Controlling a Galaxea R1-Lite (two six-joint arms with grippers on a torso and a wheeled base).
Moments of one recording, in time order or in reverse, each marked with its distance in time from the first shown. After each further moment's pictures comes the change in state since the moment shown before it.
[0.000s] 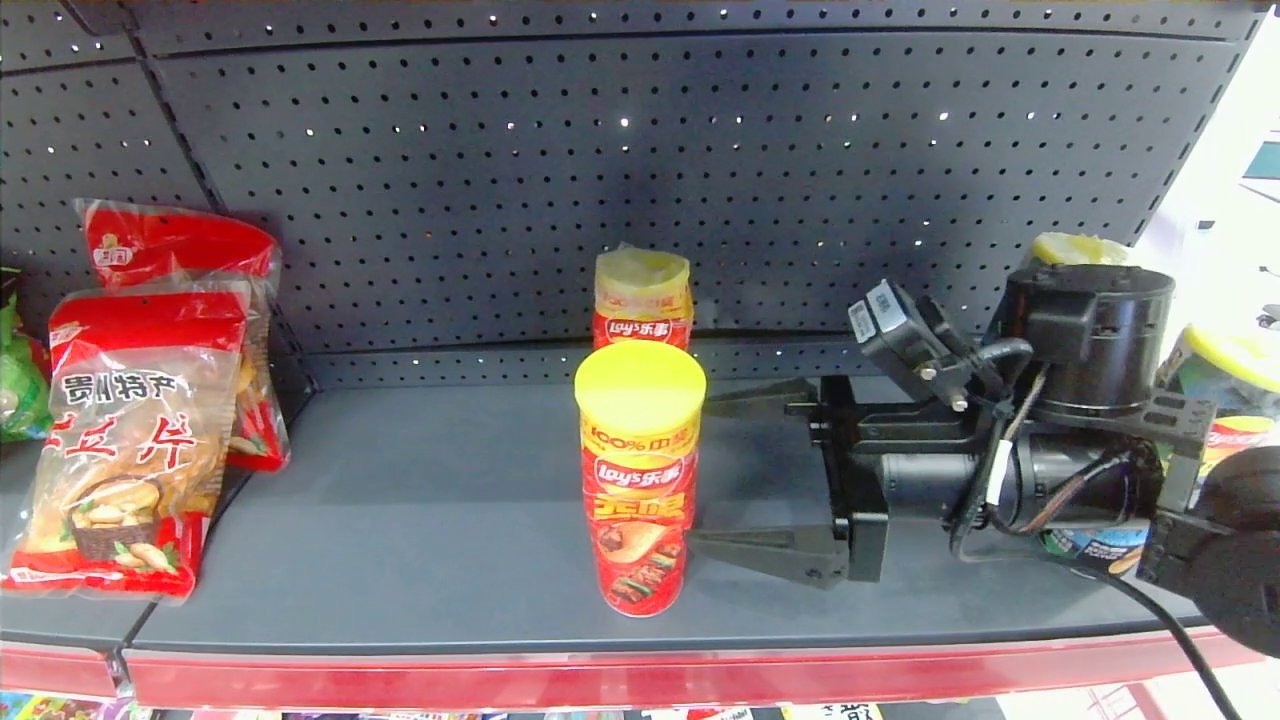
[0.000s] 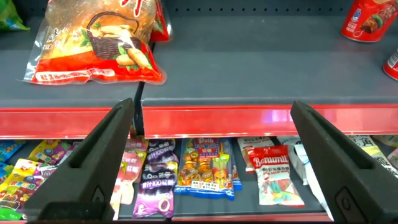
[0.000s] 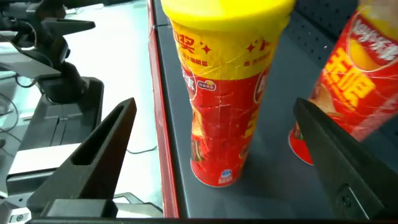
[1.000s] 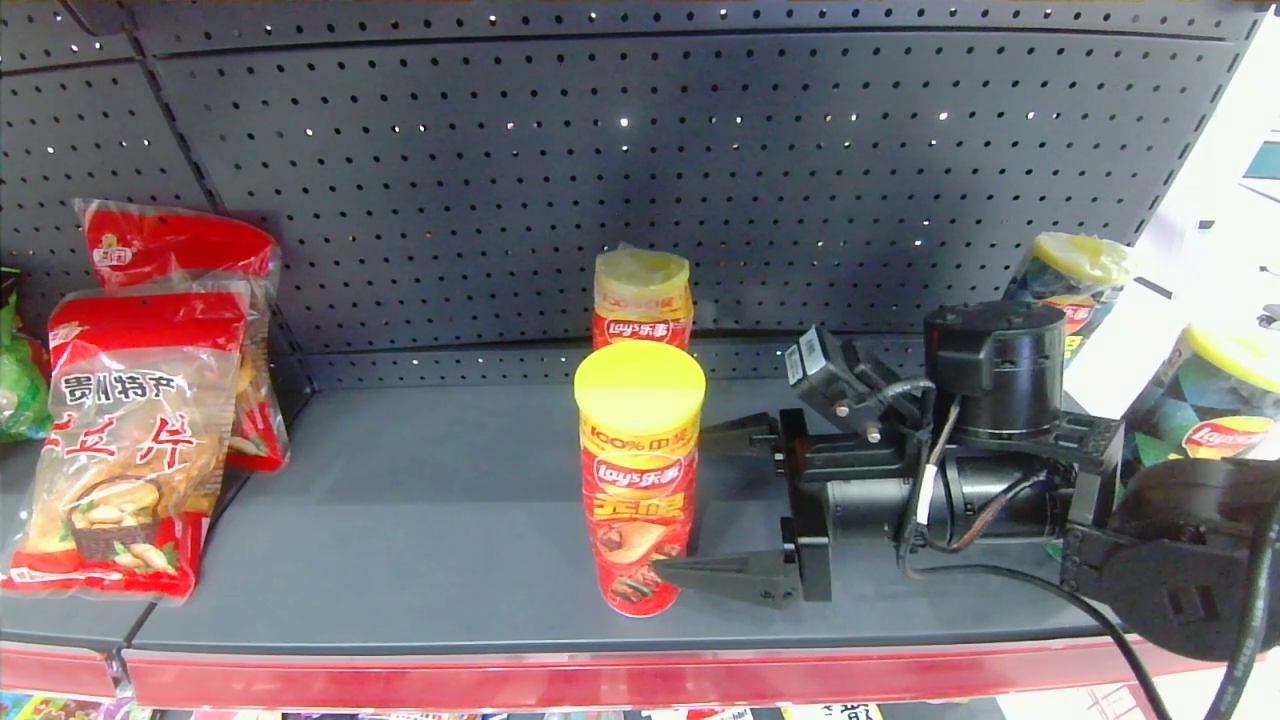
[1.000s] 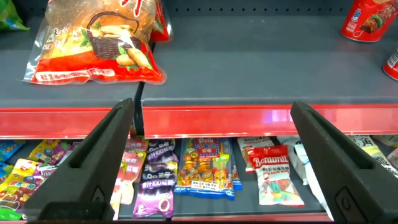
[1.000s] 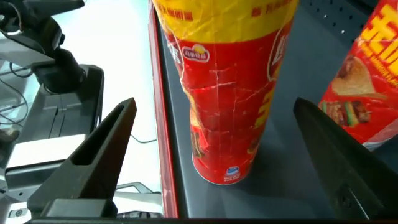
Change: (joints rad) left arm 0.000 0.000 0.000 0.000 0.000 0.000; right arm 0.022 0.093 -0.010 -0.005 -0.009 -0.001
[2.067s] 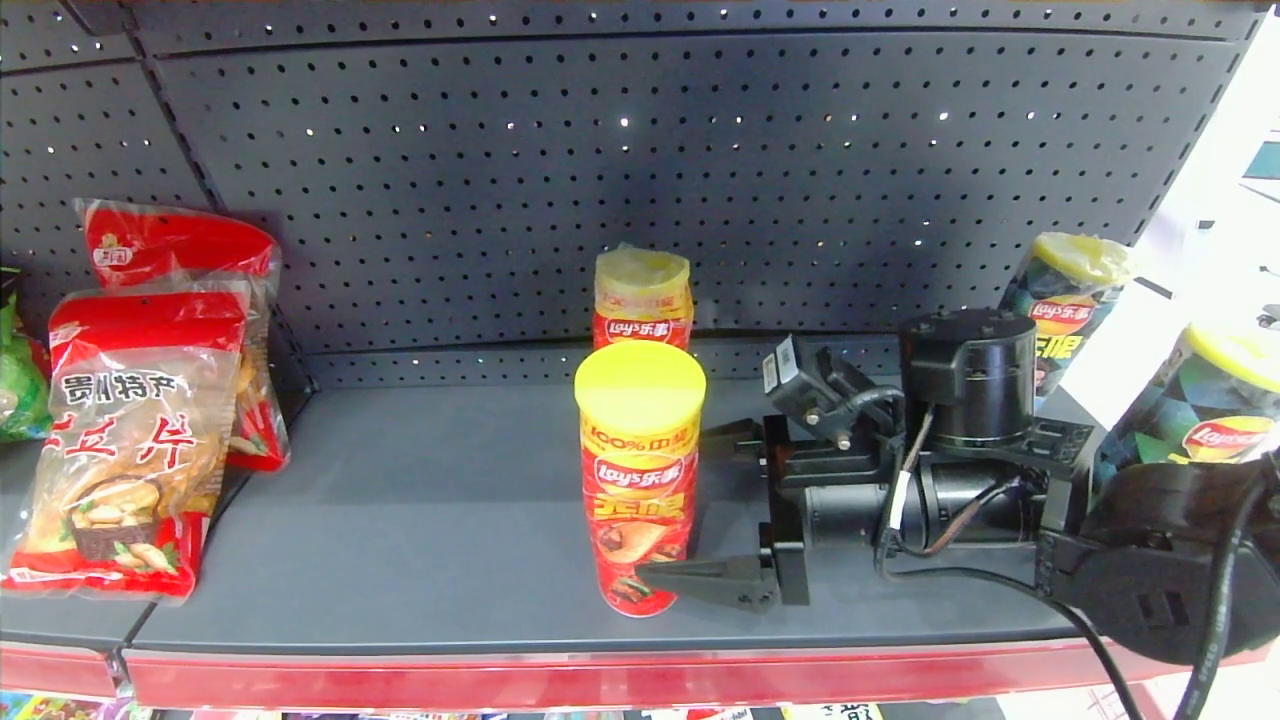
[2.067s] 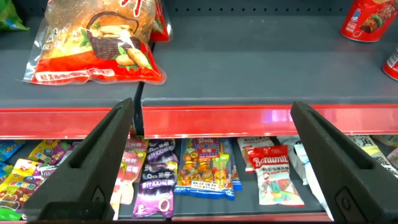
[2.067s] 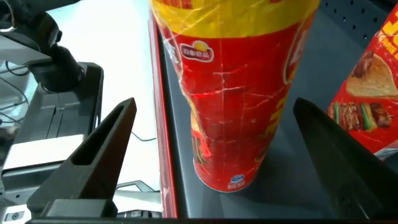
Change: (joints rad) left arm 0.000 0.000 0.000 0.000 0.000 0.000; right arm 0.026 0.029 -0.009 -0.014 -0.027 0.009
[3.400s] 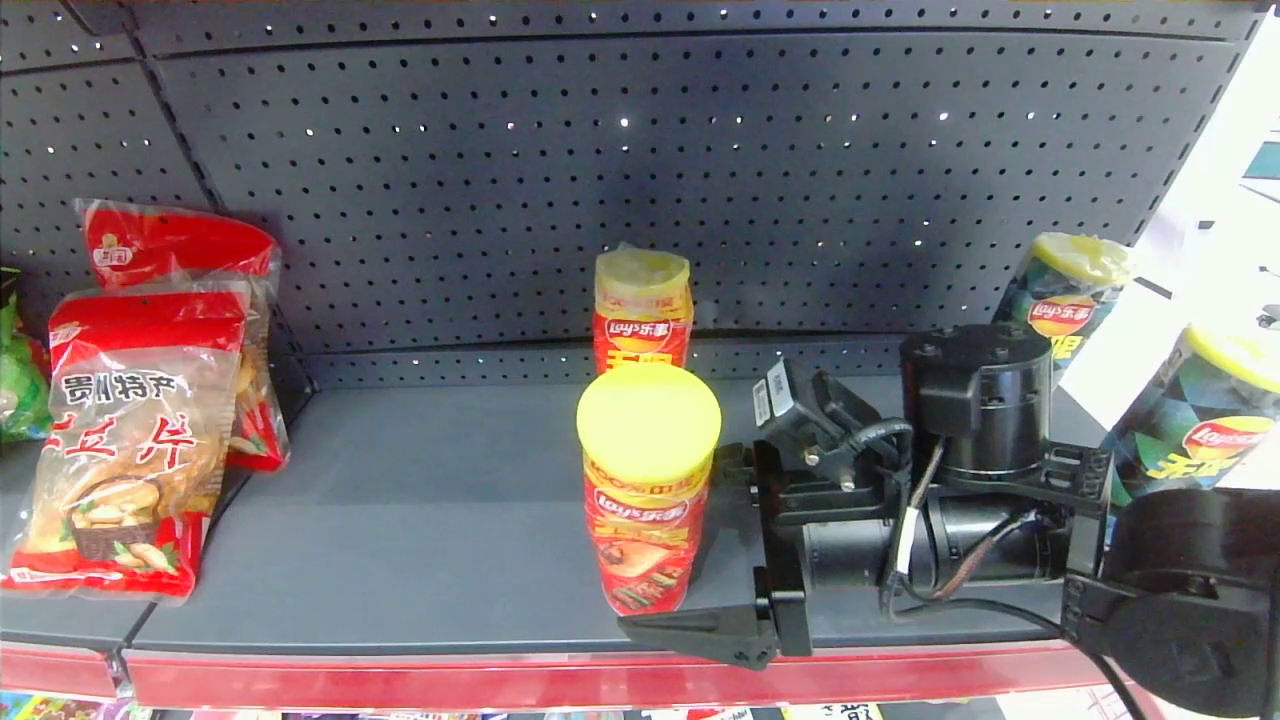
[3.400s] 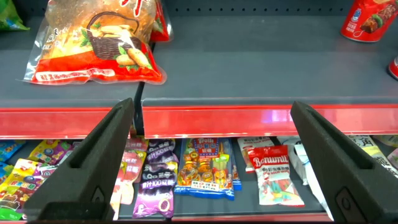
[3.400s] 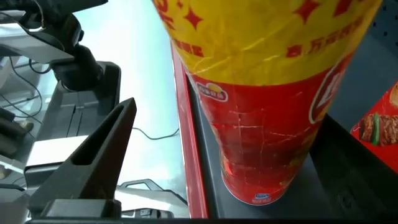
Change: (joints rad) left arm 0.000 0.000 0.000 0.000 0.000 0.000; right arm 0.071 -0.035 0.037 0.000 -0.028 0.010
